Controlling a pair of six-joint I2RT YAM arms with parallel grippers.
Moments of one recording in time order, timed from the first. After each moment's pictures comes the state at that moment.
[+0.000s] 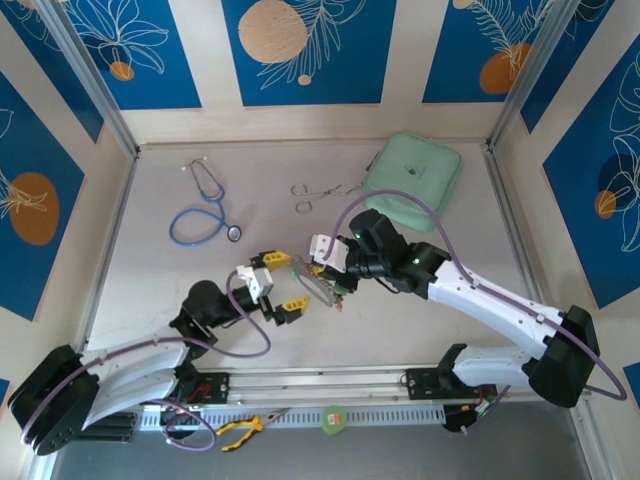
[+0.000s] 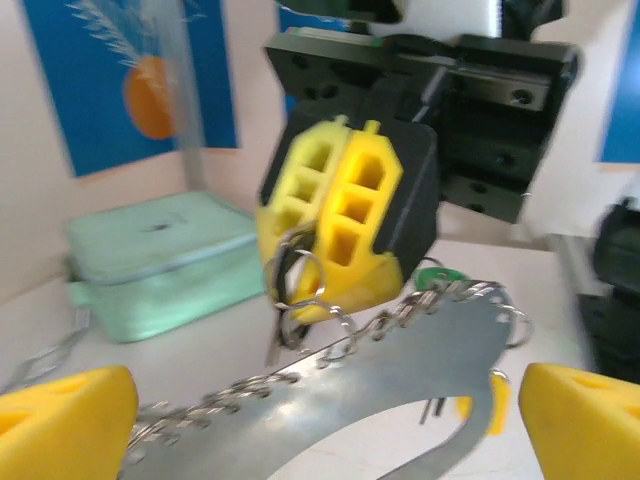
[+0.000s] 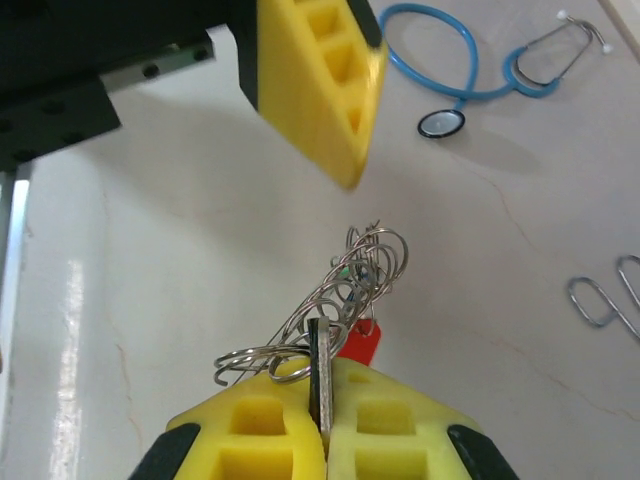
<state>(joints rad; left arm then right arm) -0.76 0.91 0.16 0.85 0.36 0.02 0.85 1.21 1.00 -0.49 -0.27 -0.50</state>
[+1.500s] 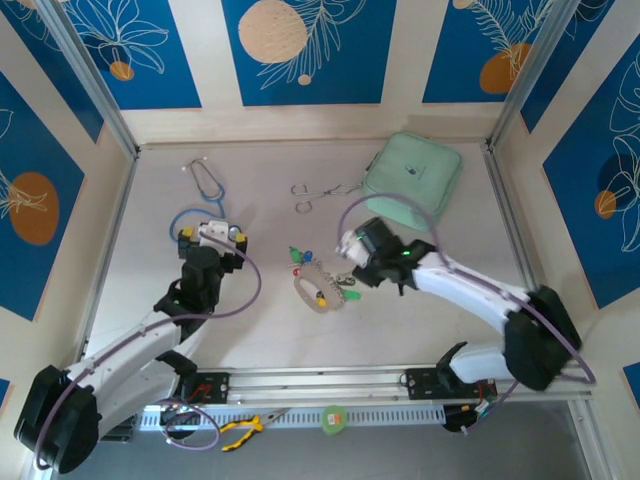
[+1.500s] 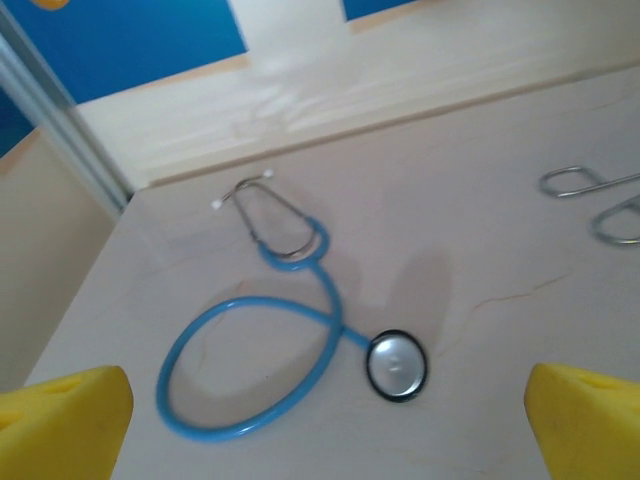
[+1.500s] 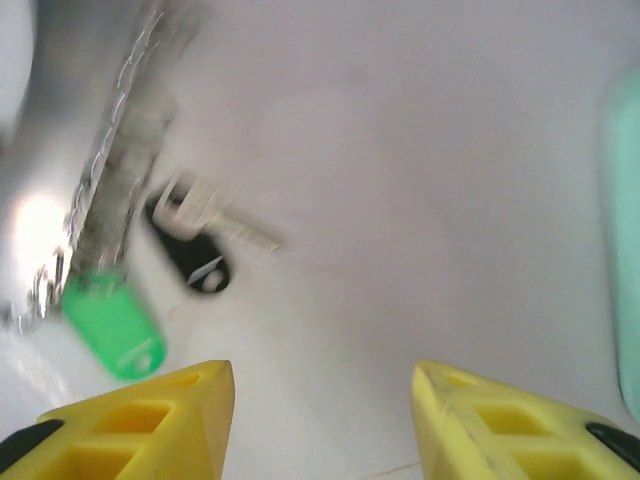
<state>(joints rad) -0.49 0.92 0.38 0.24 -0.57 0.08 0.64 1.27 0.83 -0.53 0.12 -0.34</state>
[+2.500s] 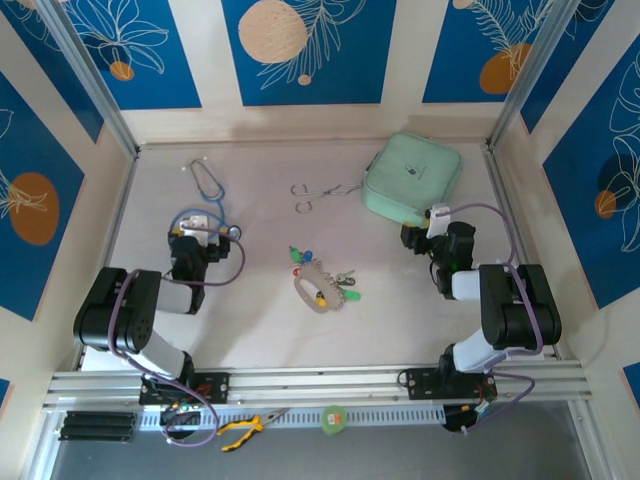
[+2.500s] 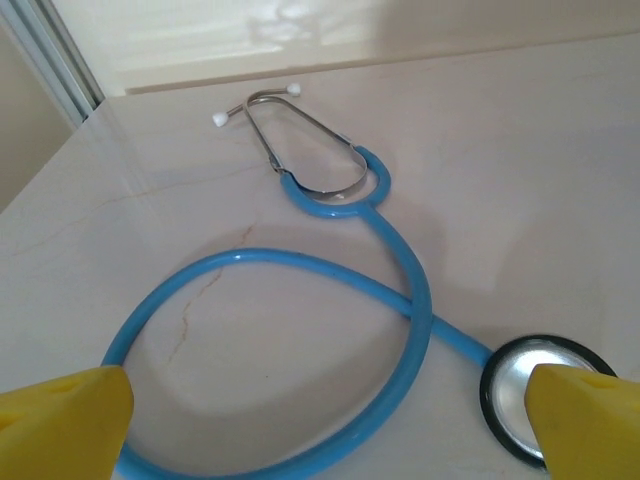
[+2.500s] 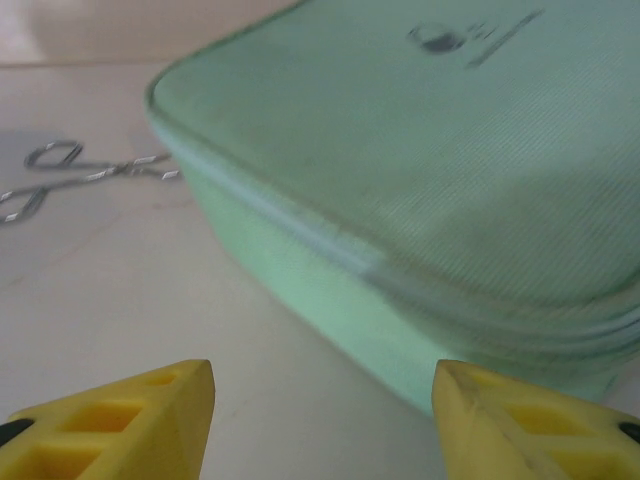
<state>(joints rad) -0.10 1.56 0.30 0.96 -0.18 0.06 -0.03 1.53 0.39 0.77 -0.30 0.04</state>
